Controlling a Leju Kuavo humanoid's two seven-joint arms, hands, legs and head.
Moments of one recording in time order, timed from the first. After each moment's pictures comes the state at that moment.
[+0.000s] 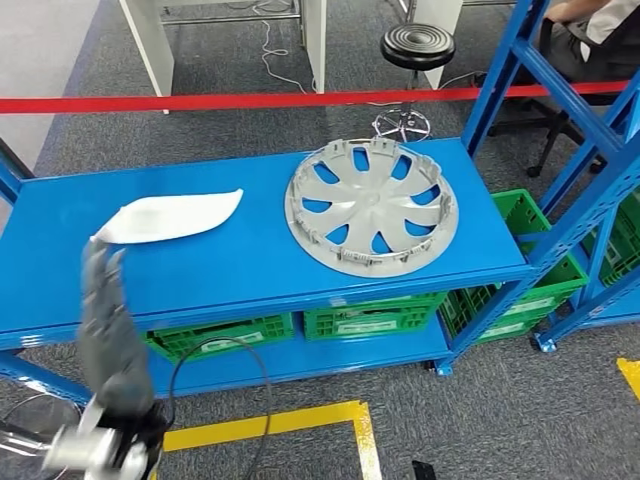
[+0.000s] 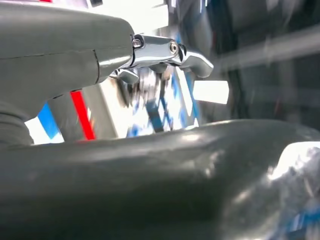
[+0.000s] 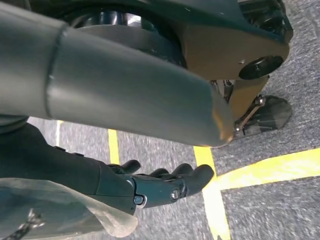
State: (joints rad) left arm -0.06 -0.11 -0.43 -1.64 -0.42 0.25 -0.57; right arm -0.07 0.14 -0.28 -0.20 0.28 -0.13 0.05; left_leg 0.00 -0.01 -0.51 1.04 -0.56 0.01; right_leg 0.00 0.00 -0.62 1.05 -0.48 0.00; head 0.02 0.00
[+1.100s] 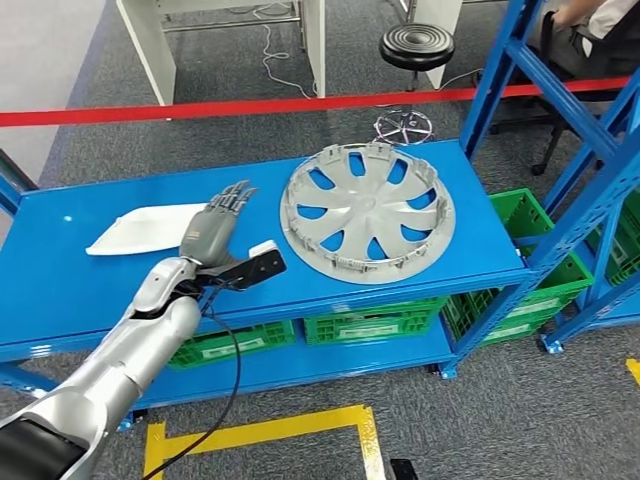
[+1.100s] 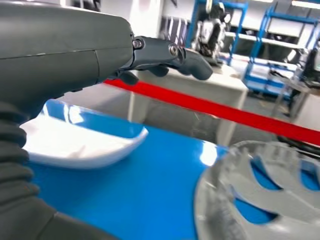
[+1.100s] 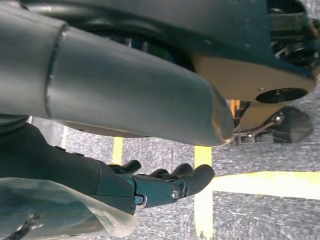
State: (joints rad) left arm -0.79 -0.12 -0.62 -0.53 -0.92 0.30 -0.10; right arm -0.08 0.15 -0.19 -0.18 0.40 -0.12 0.10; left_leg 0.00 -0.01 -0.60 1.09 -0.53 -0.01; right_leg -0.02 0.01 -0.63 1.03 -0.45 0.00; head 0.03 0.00
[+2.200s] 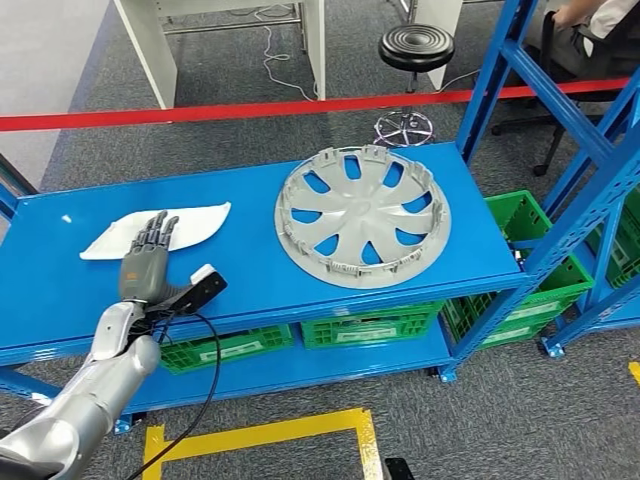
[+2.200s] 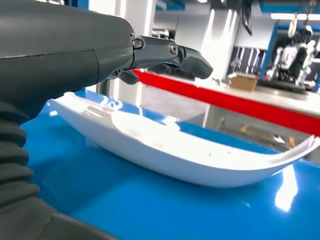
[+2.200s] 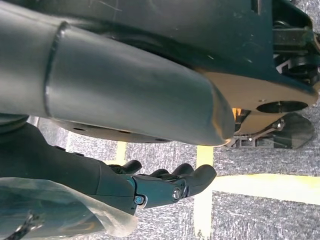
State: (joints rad) left arm -0.67 -0.01 -0.43 -0.41 -1.02 0.60 -0.08; right arm -0.08 0.15 -0.19 -0.18 0.45 -0.11 0.15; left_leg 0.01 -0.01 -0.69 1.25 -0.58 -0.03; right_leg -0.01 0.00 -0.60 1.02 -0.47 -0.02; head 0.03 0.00
